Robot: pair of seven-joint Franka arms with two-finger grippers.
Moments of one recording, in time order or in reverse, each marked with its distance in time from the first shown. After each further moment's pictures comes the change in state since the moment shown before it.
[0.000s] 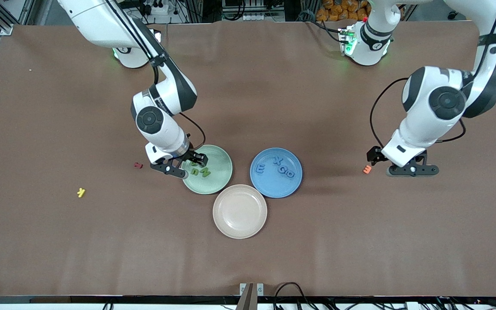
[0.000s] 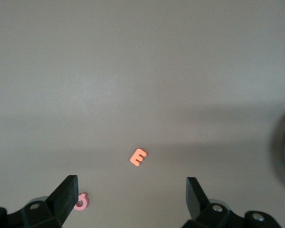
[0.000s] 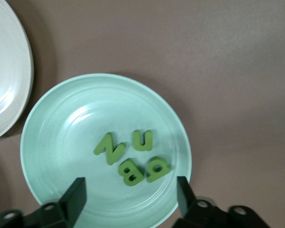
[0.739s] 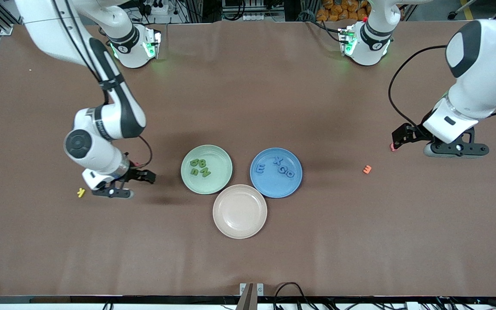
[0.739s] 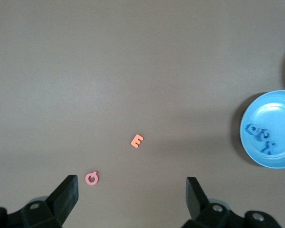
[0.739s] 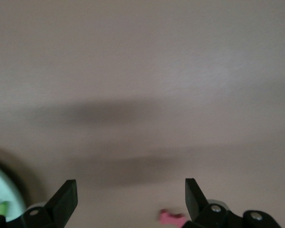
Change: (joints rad) left arm -0.006 -0.143 0.065 0.132 -0.144 -0.250 0.157; right arm -0.199 -0.001 -0.128 0.017 -0.012 -0.031 -0.534
